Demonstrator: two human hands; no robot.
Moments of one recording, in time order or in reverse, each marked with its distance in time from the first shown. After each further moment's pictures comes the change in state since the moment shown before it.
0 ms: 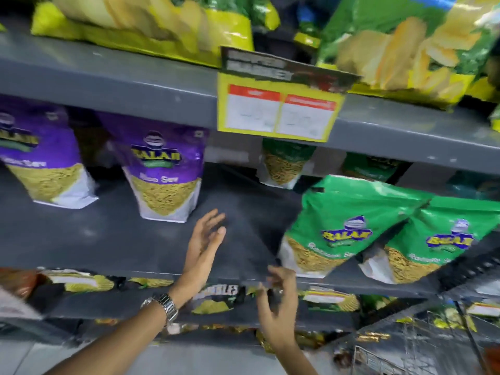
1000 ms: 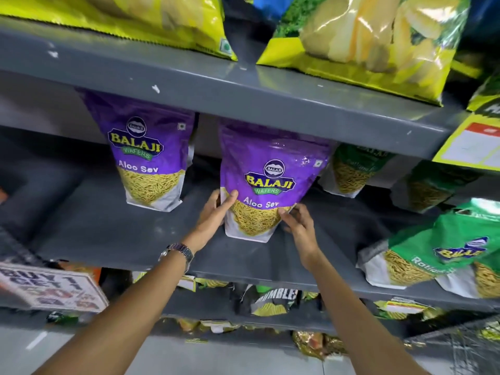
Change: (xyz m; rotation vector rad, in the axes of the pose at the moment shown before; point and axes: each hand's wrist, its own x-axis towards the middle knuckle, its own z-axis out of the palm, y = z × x) left_hand 0.094 0.042 -0.183 0.085 -0.070 -0.208; right_hand 0.104 -0.066 0.174 0.331 -0.204 0.394
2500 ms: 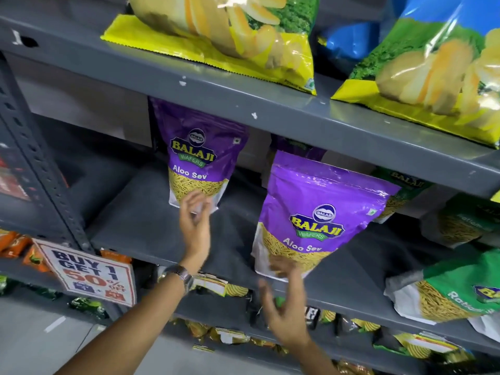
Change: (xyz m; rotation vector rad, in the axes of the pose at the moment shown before) left_hand -0.040 0.002 -0.076 -0.262 0.565 0.397; right_hand -0.121 0.019 0.075 -0.472 -0.107 -0.570
